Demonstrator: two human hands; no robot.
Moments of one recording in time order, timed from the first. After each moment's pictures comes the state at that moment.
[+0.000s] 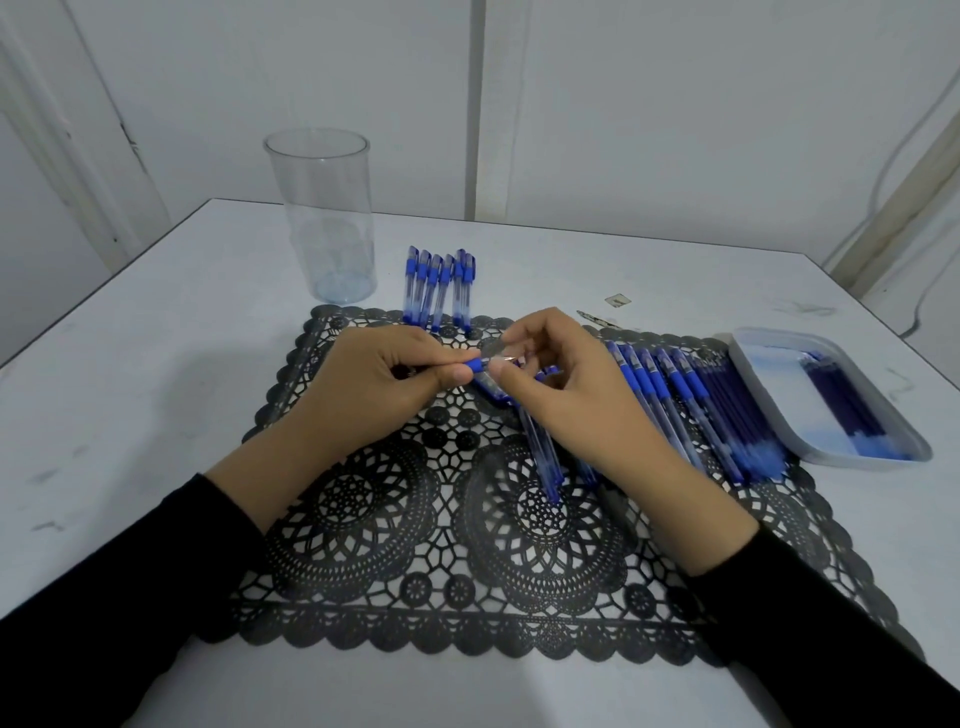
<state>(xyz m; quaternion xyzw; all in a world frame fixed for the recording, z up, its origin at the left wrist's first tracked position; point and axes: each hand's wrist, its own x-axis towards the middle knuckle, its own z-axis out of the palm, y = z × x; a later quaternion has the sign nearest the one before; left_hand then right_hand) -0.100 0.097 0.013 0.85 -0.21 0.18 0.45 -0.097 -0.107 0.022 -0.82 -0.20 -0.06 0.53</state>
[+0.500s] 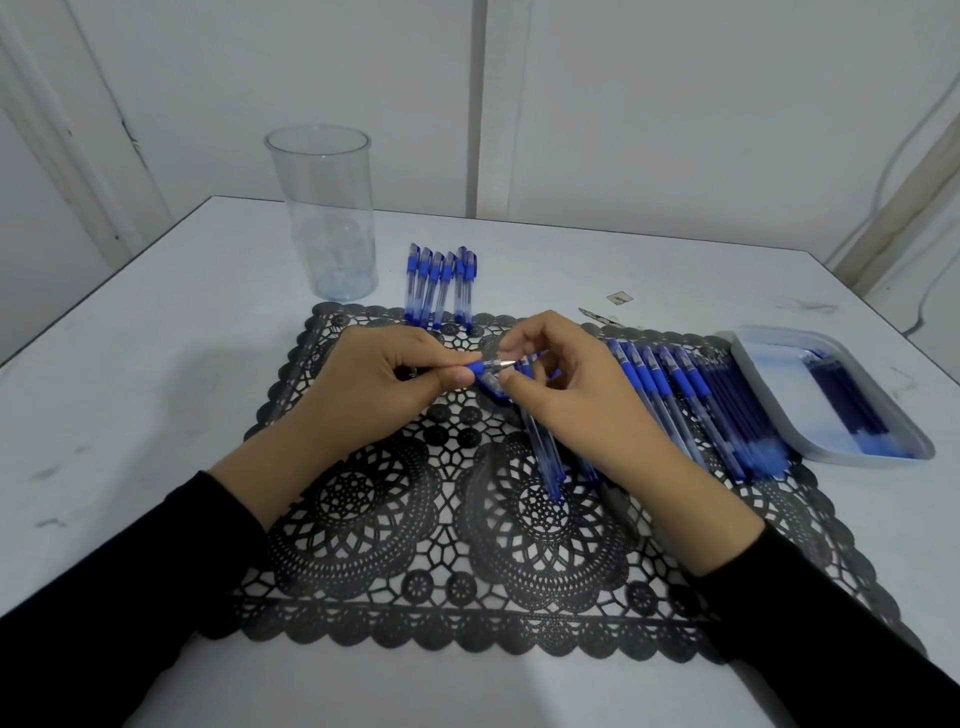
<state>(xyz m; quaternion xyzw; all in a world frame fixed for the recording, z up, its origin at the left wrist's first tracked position) -0.100 0.097 0.011 0.86 -0.22 0.18 0.43 -0.098 -0.108 0.023 -0.82 -0.21 -0.05 0.52</state>
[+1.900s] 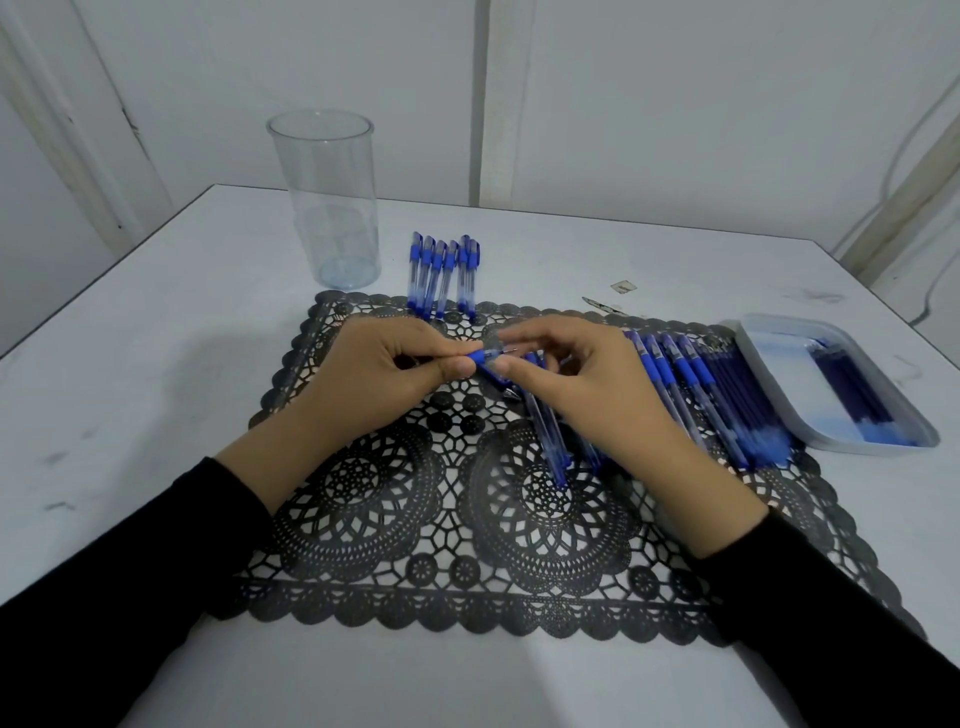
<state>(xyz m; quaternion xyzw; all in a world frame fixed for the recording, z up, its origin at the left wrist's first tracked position) -0.101 0.099 0.008 0.86 -0.21 0.17 0.44 -0.095 -0.116 0.020 -0.83 -0.21 -0.07 0.51</state>
